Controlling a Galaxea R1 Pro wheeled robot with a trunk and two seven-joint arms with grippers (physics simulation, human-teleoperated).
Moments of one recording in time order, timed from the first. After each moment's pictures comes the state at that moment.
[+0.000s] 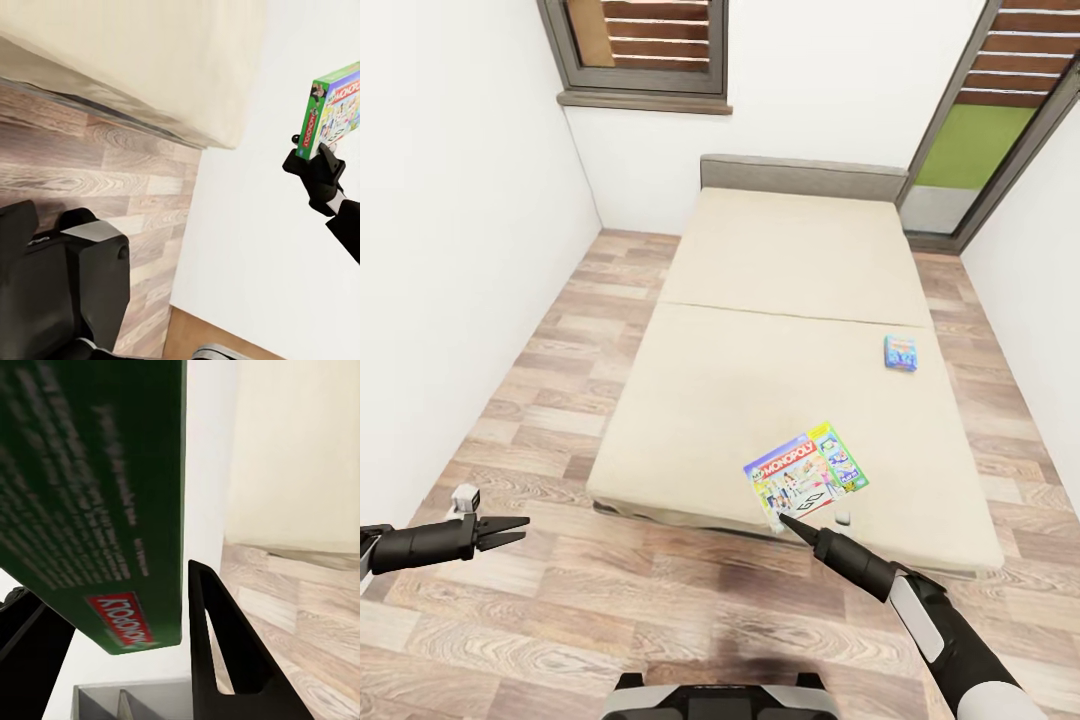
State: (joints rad) left arm -0.80 0.57 0.09 -0.35 0.04 0.66 -1.57; right arm -0.49 -0.12 -0.01 -0.77 -0.60 0.37 1.05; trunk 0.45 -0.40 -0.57
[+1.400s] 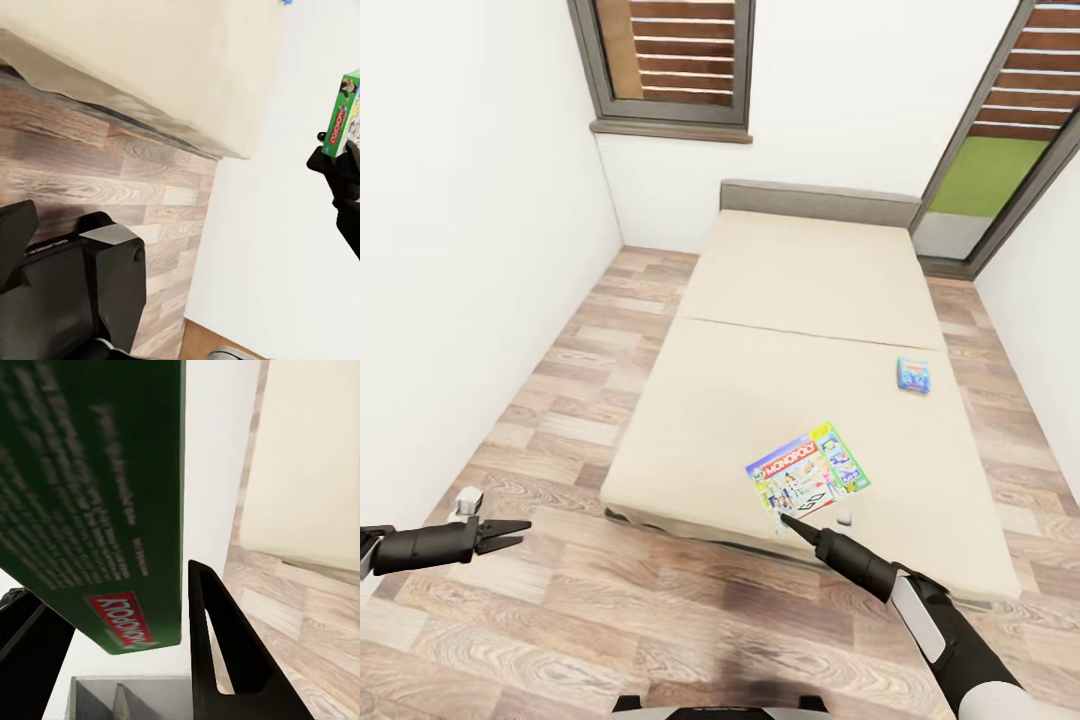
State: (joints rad) left arm -0.80 0.57 0.10 -0.35 0.02 0.66 -1.51; right arm -0.49 -0.12 -0.01 -0.77 -0.60 0.37 1.05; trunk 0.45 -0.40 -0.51
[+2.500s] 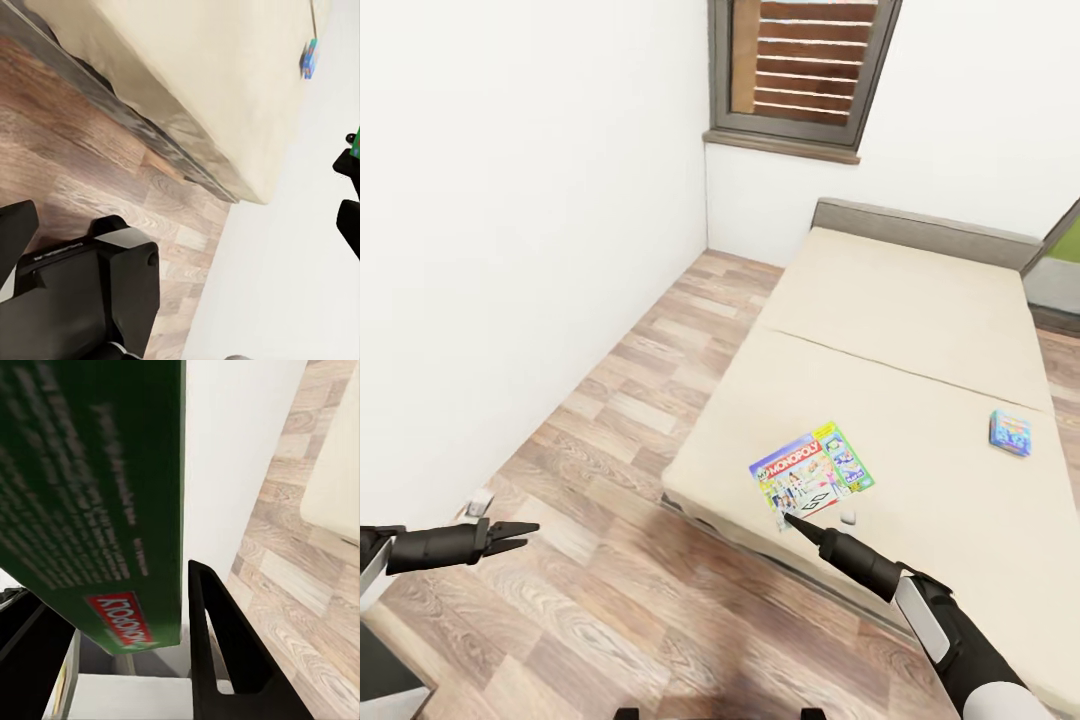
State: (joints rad) left arm -0.80 0.55 0.10 -0.35 0.02 0.67 -1.44; right arm -0.49 -0.13 -0.01 -0.77 -0.60 0.34 1.05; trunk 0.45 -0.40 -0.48
